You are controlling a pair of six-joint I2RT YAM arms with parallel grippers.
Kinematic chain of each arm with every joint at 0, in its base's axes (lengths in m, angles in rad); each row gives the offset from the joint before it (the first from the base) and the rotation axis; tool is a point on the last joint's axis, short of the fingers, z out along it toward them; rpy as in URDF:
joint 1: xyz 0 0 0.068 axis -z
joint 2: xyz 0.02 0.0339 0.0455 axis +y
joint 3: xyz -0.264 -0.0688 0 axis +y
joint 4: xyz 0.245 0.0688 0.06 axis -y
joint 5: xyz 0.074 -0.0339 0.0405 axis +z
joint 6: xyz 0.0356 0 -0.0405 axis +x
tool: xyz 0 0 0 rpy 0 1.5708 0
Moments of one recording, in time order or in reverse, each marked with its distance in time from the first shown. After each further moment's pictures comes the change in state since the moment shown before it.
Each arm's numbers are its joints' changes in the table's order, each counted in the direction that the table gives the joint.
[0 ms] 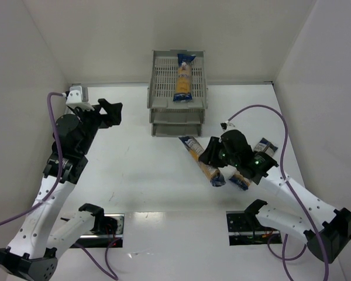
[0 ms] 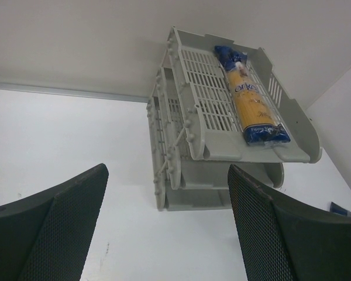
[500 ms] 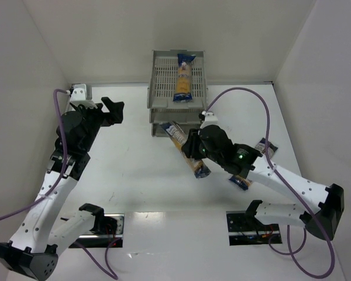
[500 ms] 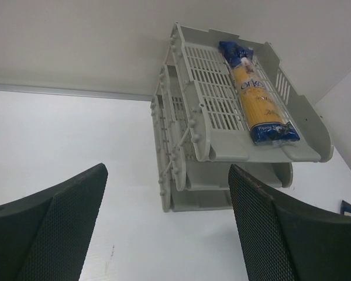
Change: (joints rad) left arm 0.000 0.037 0.000 0.021 0.001 0.027; right arm -0.261 0.188 -0.206 0.105 -0.224 -0.102
